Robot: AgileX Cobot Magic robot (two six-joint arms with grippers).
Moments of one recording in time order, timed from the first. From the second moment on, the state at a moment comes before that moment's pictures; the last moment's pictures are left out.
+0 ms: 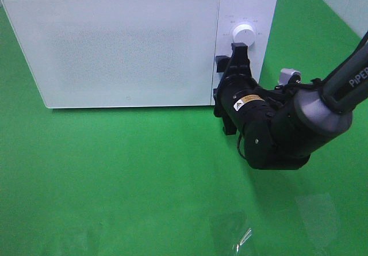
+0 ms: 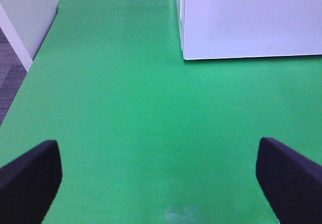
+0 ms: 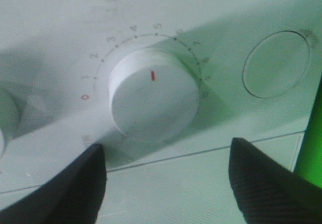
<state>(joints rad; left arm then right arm) 0.05 0.00 -0.52 -0.06 1.07 0.09 0.64 2.12 -0.81 0.51 -1.15 1.42</state>
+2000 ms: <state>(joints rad) 0.05 0.00 -0.52 -0.06 1.07 0.09 0.63 1.21 -0.70 -0.10 0.27 0.16</state>
